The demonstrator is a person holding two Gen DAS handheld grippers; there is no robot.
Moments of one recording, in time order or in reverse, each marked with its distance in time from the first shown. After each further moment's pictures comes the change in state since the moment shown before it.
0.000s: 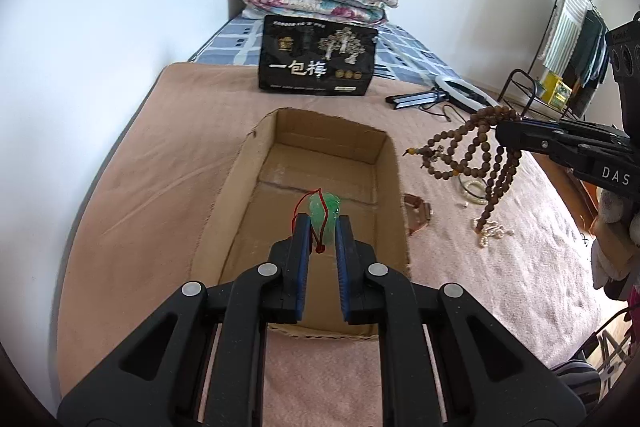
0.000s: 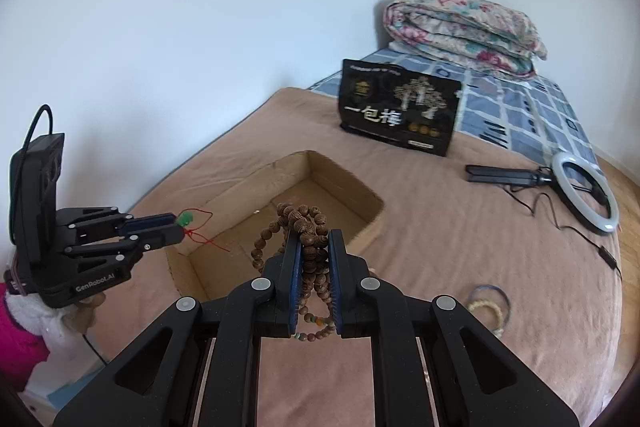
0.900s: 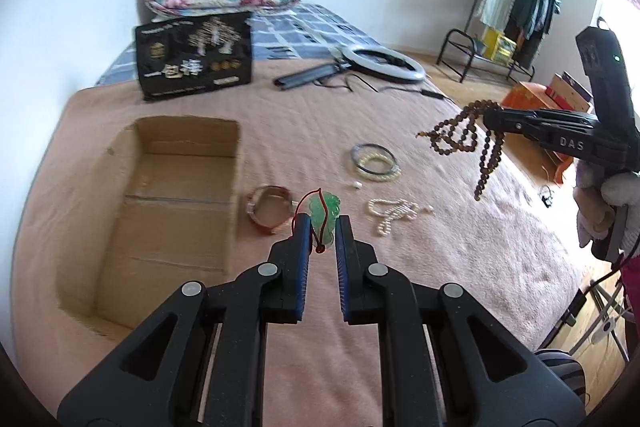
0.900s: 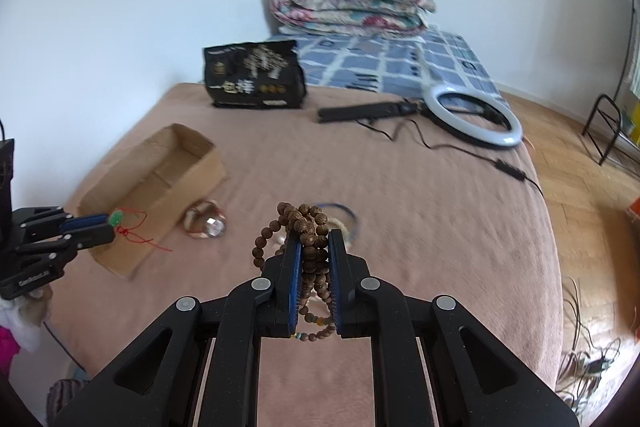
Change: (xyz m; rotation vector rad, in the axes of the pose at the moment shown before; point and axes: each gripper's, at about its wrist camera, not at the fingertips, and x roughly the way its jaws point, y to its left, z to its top) left arm 0.019 -0.132 -0.005 0.177 0.044 -0.162; right arm -0.080 -0.139 -0.081 0.180 0.022 -0.224
